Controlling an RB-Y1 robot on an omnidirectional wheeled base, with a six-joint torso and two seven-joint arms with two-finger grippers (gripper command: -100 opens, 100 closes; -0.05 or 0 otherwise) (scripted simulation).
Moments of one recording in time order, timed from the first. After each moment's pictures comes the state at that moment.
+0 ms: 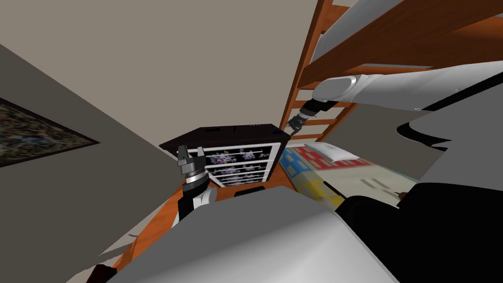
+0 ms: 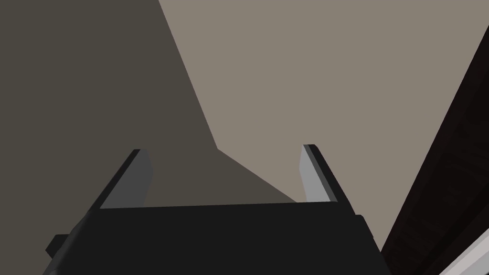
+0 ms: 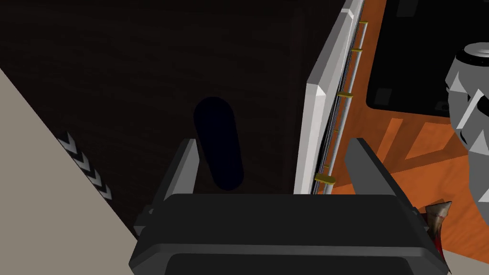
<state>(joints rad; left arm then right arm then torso) 0.49 -0.01 -0.07 -2.29 0.09 -0.57 -0.13 1.00 -2.25 -1.21 -1.30 1.08 -1.38 -0.20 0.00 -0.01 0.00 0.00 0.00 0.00</state>
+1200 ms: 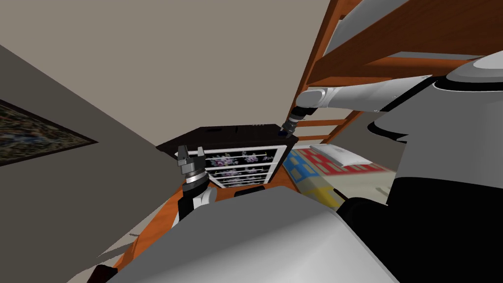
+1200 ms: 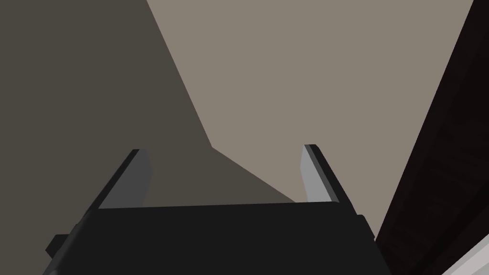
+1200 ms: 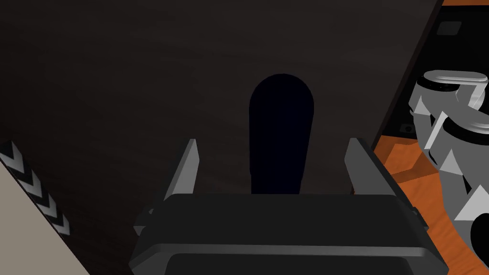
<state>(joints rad) 0.49 -0.01 -0.07 -2.29 0.09 -0.57 -0.13 1.09 -2.40 -1.23 -1.28 1.13 -1.39 -0.23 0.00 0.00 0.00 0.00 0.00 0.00</state>
